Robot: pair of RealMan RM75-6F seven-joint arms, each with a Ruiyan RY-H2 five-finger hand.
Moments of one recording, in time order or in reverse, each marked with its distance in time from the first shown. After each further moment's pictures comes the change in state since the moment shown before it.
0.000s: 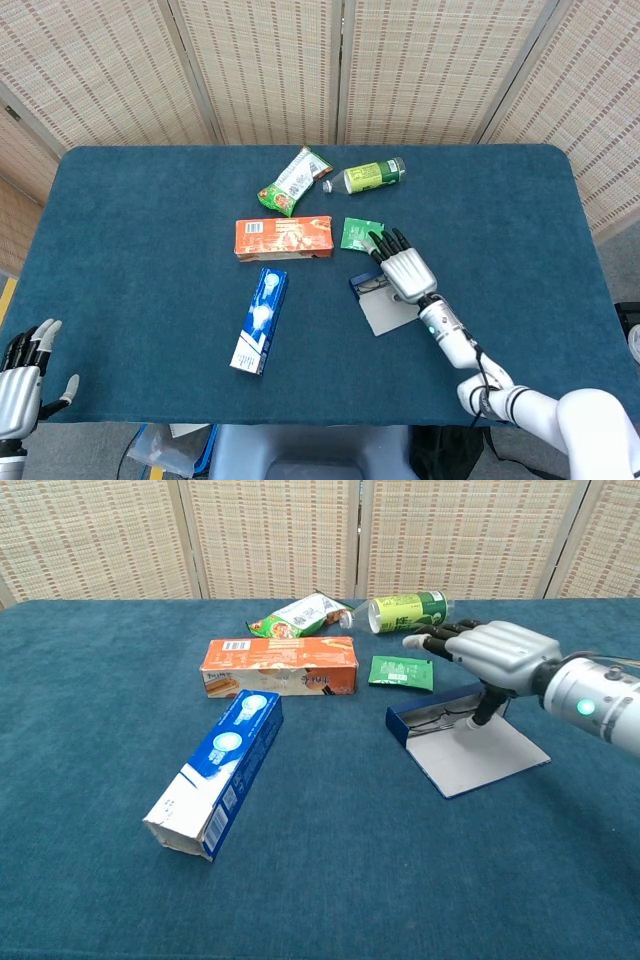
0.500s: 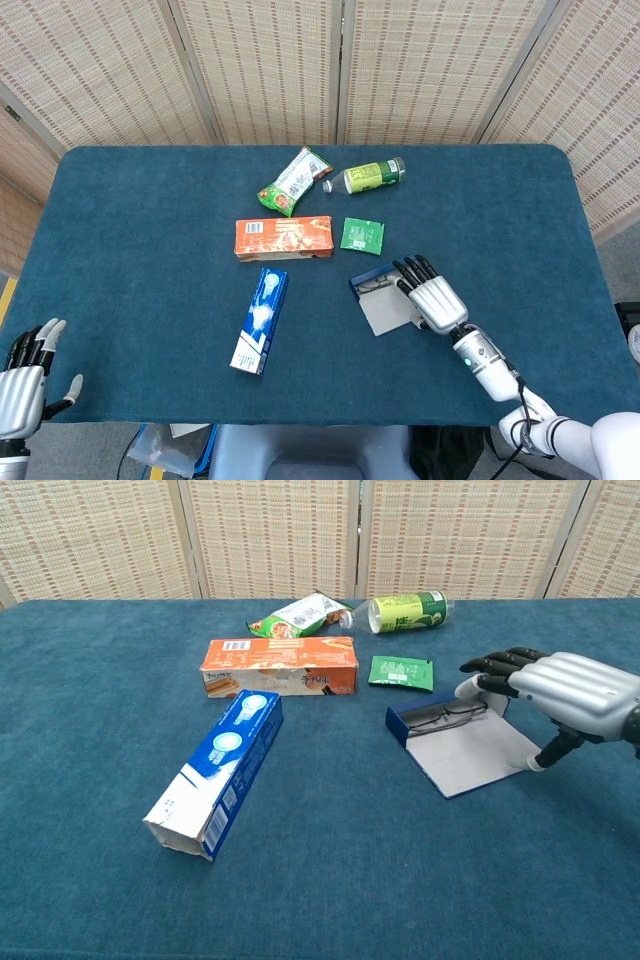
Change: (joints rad) left arm -0.001 0.001 0.002 -0.014 0.013 0.004 0.011; right arm -0.149 0.073 -0.147 -0.012 -0.138 0.179 0.137
